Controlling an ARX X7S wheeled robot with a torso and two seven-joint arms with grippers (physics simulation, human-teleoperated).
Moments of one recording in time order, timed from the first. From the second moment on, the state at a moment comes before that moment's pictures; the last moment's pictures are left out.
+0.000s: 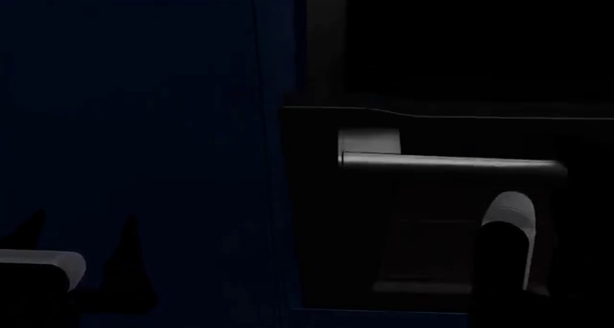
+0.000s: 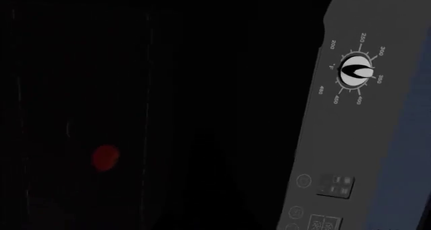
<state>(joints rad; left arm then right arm) -0.22 -0.29 0.21 0.35 -0.37 -0.37 -0.29 0.66 1.26 -0.67 -0.70 -0.49 0.72 -0.39</state>
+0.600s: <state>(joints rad) -0.23 -0.29 0.23 0.35 -0.38 -0.37 -0.29 0.44 1.51 -0.65 -0.92 -0.28 0.83 -0.11</state>
